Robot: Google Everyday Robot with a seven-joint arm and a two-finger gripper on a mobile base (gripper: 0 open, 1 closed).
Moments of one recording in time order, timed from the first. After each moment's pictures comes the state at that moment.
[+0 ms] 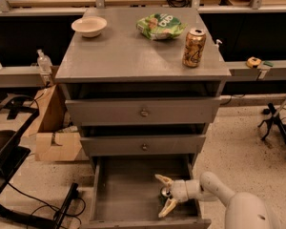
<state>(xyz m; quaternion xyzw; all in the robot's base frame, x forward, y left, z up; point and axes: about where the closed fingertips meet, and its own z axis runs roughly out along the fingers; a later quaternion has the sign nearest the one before) 0.532 -0.079 0.235 -0.56 0.56 0.43 0.42</state>
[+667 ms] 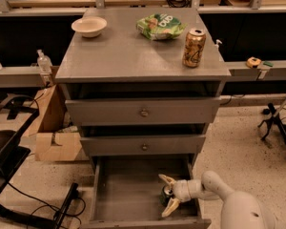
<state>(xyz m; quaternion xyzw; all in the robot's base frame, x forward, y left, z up) 0.536 -0.098 0.209 -0.57 0.60 0.42 0.39</state>
